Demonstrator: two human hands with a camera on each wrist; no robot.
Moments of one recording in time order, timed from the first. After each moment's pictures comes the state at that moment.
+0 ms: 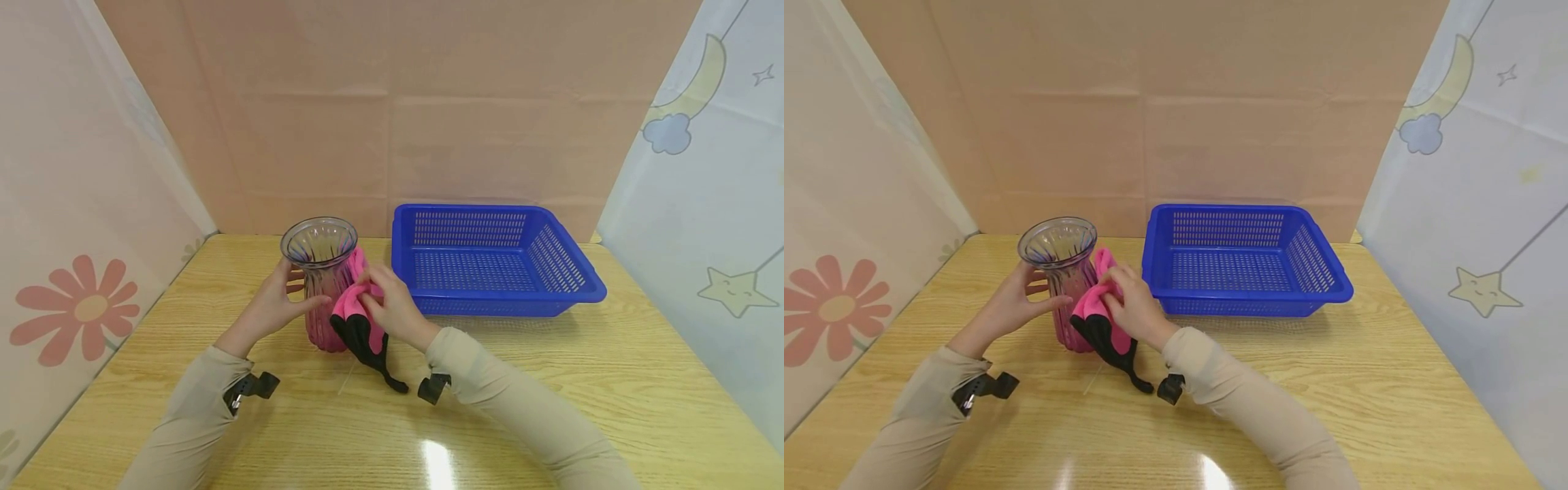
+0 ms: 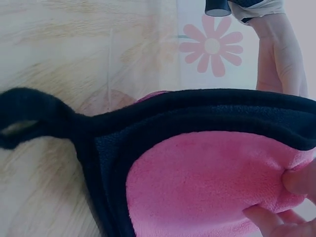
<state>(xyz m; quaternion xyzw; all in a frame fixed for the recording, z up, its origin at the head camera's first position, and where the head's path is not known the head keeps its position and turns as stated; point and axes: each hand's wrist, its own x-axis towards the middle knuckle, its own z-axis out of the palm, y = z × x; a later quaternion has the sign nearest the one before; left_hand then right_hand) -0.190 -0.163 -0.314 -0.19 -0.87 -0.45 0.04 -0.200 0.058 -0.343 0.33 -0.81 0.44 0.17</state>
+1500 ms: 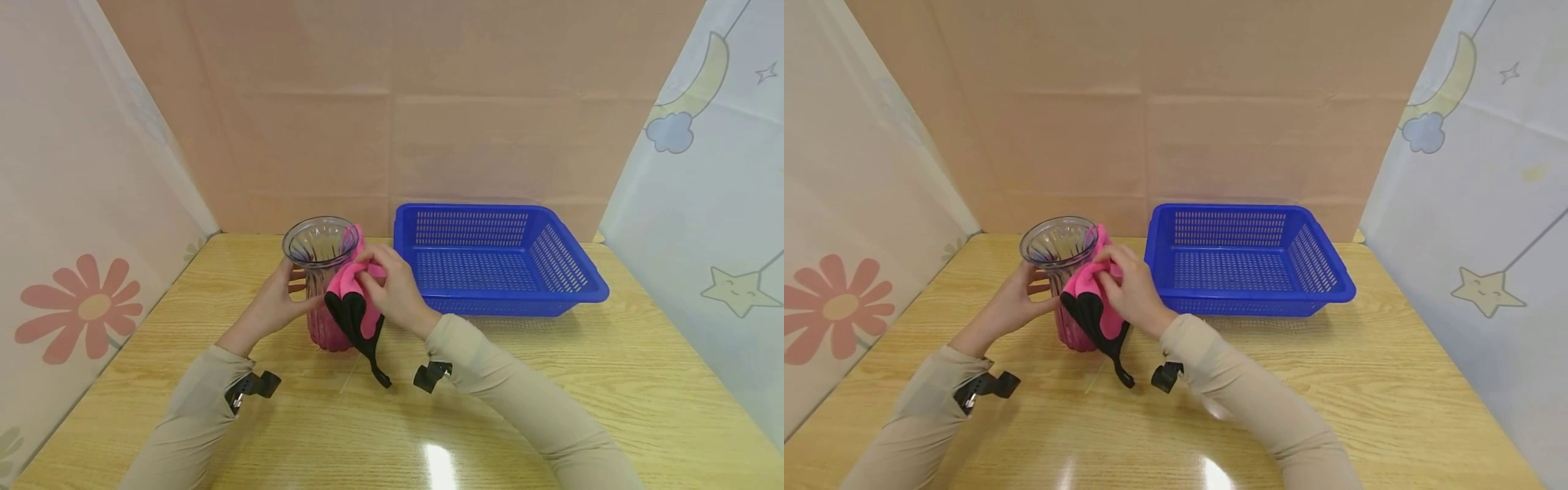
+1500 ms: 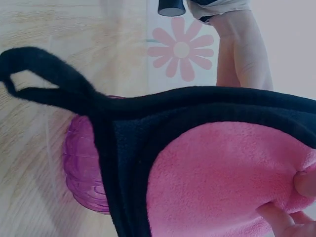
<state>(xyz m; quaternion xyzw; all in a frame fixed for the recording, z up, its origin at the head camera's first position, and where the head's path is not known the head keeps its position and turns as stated) -0.190 -0.164 -0.316 -0.22 -0.87 -0.43 0.08 -0.200 0.051 -0.314 0.31 -0.79 0.49 0.21</state>
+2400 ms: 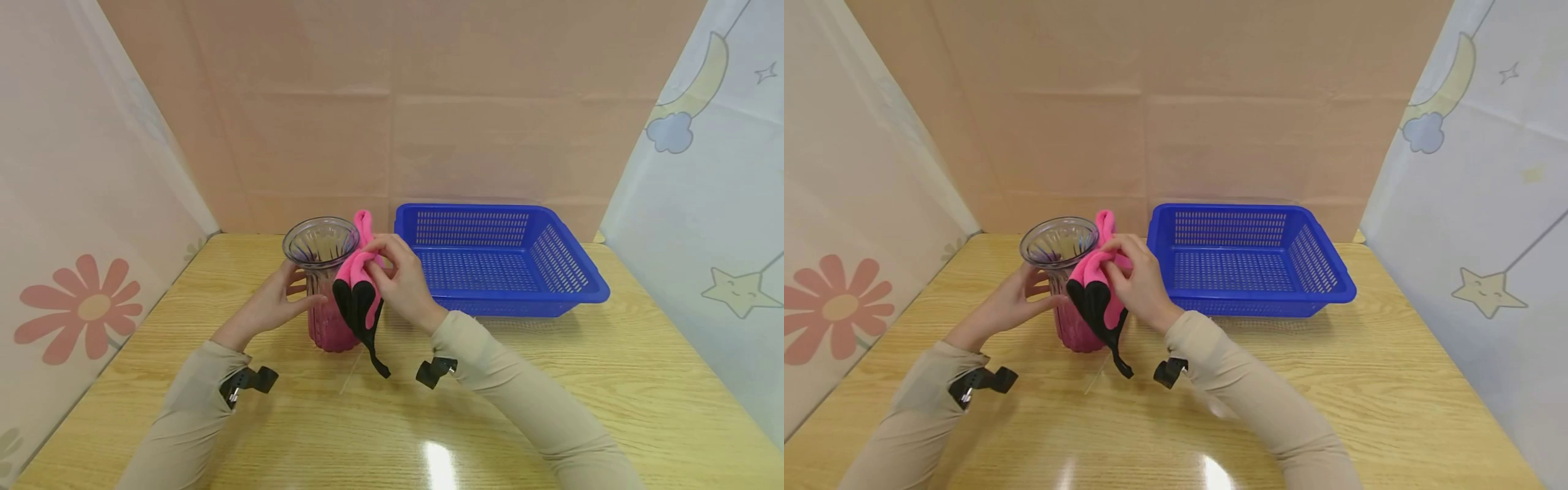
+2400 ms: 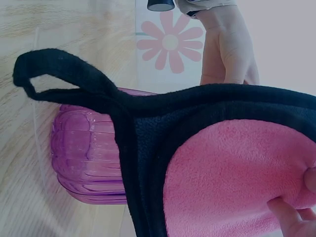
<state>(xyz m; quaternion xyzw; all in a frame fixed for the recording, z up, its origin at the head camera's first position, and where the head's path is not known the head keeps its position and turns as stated) -0.198 -0.173 -0.317 -0.27 -0.85 -0.45 0.02 -0.202 0.057 -0.305 0.29 -0.73 0.59 0.18</state>
